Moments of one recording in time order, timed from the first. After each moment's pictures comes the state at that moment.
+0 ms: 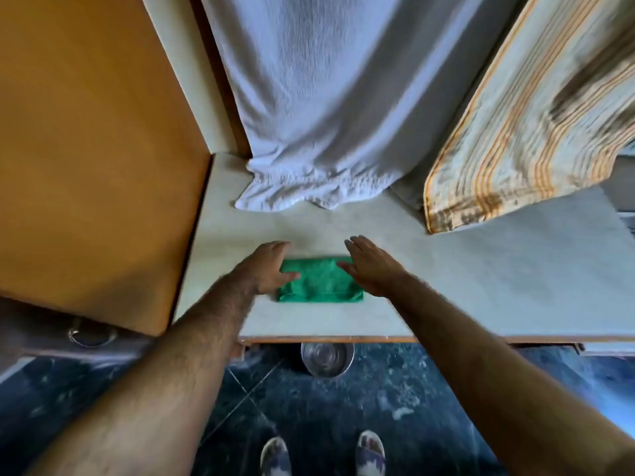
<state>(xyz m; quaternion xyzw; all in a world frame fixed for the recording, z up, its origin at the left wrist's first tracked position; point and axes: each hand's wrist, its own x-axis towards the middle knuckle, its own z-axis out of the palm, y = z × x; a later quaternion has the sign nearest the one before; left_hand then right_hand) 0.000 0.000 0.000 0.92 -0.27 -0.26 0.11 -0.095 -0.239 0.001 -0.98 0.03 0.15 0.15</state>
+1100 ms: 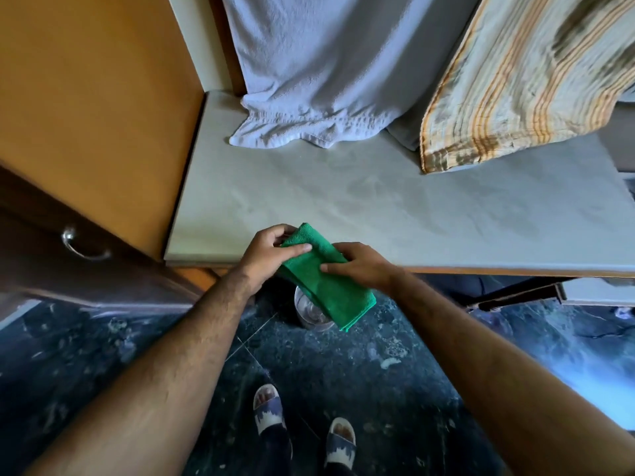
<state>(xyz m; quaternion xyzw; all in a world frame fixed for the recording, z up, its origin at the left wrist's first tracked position) -0.144 0.014 -0.023 0.76 -0.05 -0.26 0.59 -0.219 -0.192 -0.013 -0.82 0.13 0.25 0.49</state>
